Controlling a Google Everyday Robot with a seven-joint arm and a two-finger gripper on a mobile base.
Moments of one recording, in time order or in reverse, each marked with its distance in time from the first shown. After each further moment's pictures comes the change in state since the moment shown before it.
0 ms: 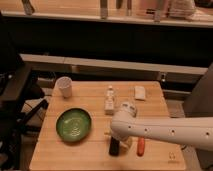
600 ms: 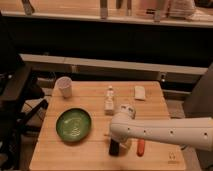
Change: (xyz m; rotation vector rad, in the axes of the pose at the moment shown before) arm -0.005 0.001 0.003 -0.005 -0.001 -0.004
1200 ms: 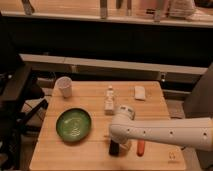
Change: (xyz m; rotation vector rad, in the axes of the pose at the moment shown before) arm -0.002 0.002 0.002 -0.005 -0.002 -0.002
